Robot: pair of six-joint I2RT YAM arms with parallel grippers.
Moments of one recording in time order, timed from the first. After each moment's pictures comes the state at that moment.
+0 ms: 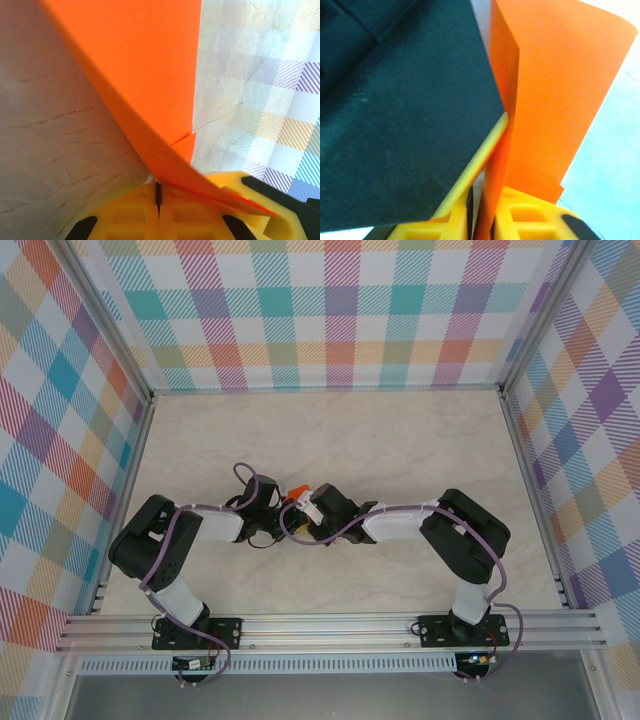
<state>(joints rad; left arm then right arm) -0.49 1.67 0.61 0.22 0.53 -1.05 0.93 1.82 0.94 -0.04 0.02 -0.06</state>
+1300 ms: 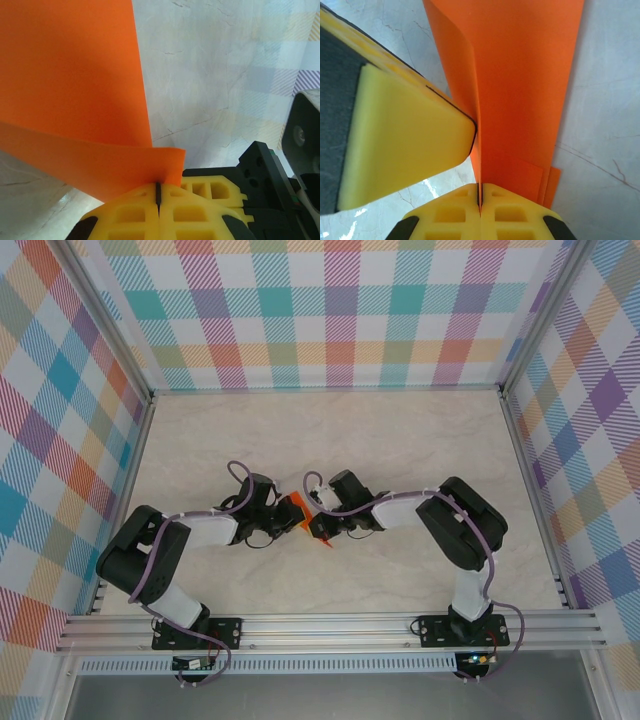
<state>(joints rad) -0.49 1.57 0.59 0.19 0.47 -1.03 0.76 1.89 0.92 0.05 -0.52 0.35</state>
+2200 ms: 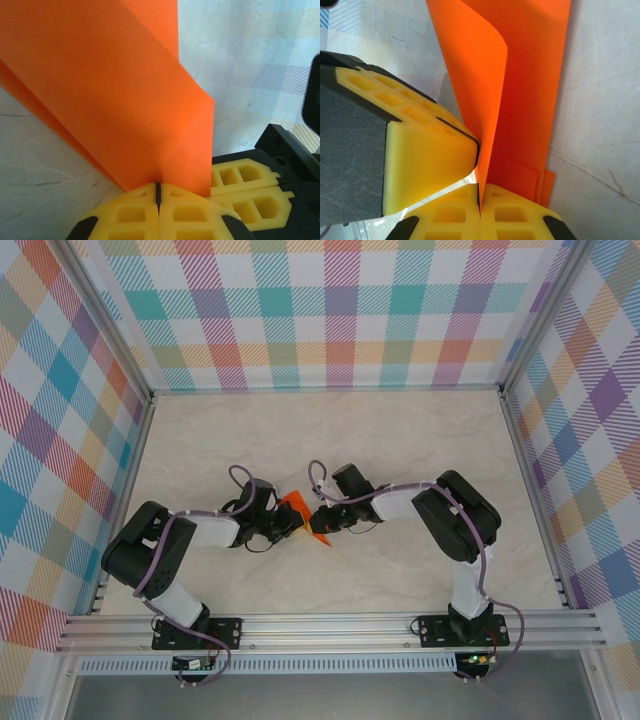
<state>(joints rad) -0.49 1.61 0.56 0.23 0.48 -1.02 0.71 1.95 0.98 0.01 -0.66 0.43</state>
